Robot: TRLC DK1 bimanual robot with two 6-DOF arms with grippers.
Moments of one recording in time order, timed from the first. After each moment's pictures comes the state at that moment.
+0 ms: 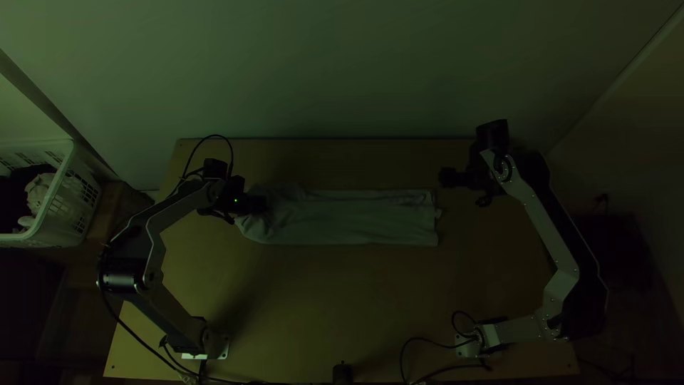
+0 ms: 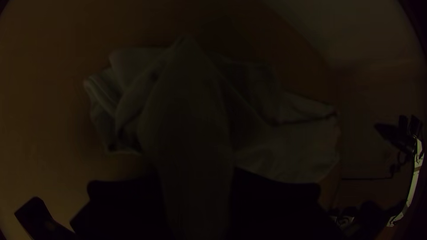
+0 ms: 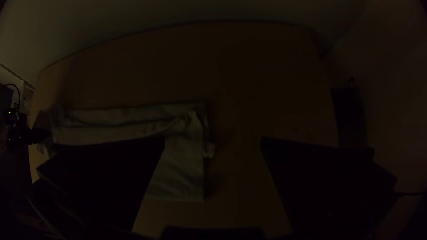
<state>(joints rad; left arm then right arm) 0.00 1.75 1.18 -0.52 0.47 -0.10 0.19 1.54 1.52 -1.01 0.07 0.21</state>
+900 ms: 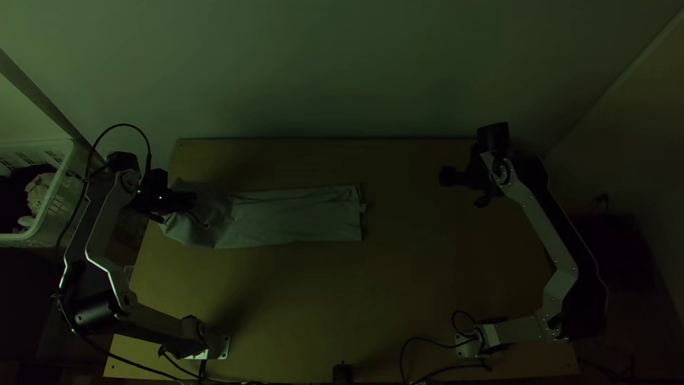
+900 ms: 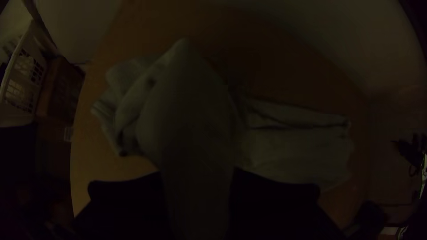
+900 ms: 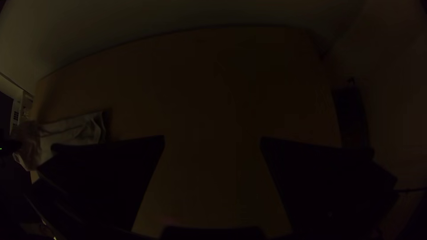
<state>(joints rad) 0.38 1.54 1.34 -0.92 0.28 0.22 0.17 1.54 1.47 -0.92 0.08 0.23</state>
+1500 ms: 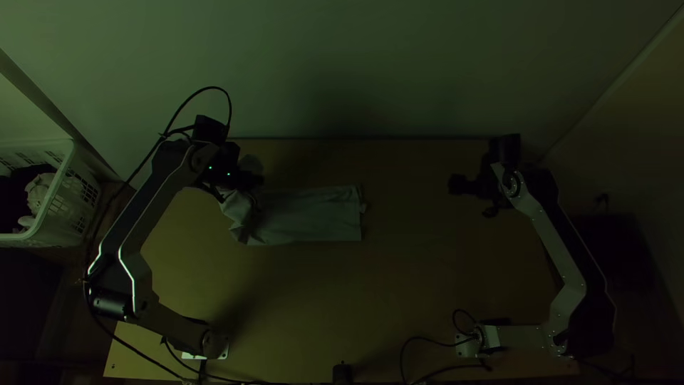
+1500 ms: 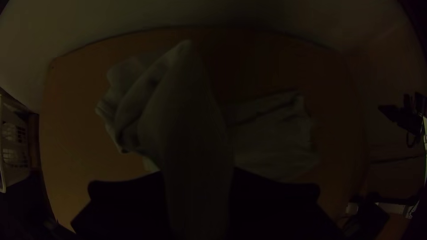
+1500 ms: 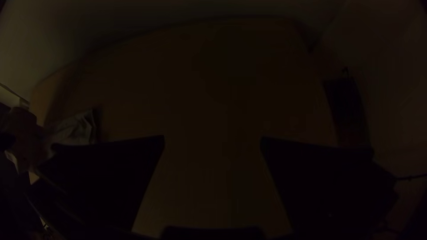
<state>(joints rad) -0.18 1.61 1.63 -1.05 0.14 -0.05 0.12 1.44 1.35 -0.90 0.08 0.23</state>
